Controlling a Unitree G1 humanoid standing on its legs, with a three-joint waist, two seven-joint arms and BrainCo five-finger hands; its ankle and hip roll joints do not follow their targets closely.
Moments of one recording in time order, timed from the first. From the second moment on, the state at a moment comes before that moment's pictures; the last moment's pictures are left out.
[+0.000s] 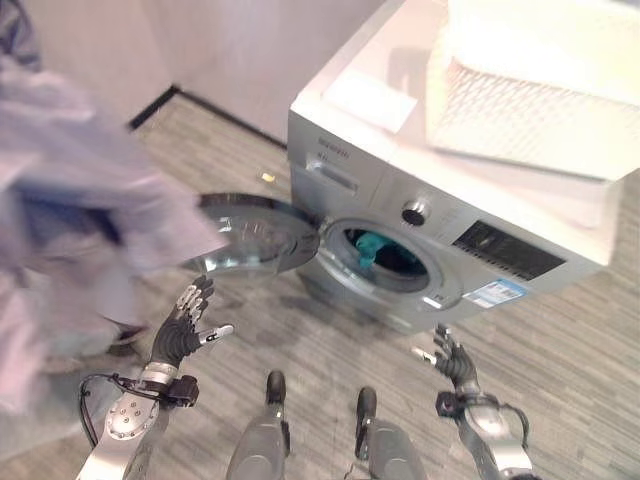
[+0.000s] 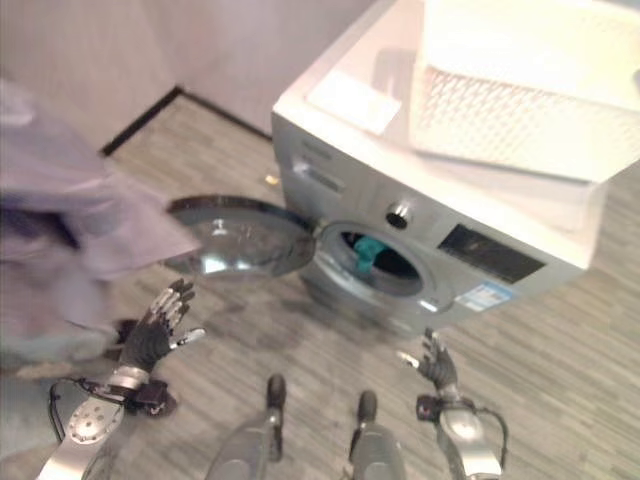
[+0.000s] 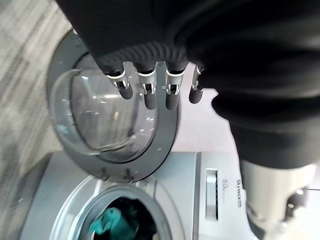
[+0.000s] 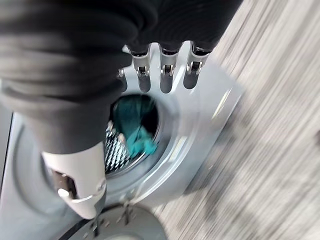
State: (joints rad) left arm 0.24 0.56 -0.09 0.04 -0.45 -0.25 0.03; right arm 0.12 -0.33 0.19 0.53 0.34 -0.18 -0.14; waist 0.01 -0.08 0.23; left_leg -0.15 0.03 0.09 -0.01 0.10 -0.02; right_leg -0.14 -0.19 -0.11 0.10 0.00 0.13
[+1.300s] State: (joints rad) left arm 0.26 0.36 -0.11 0.18 -0.37 -0.17 0.11; right arm 0.29 -0.25 0.09 0.60 0.21 -0.07 -0.18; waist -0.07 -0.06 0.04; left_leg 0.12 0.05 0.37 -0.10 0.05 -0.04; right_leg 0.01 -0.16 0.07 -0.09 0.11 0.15
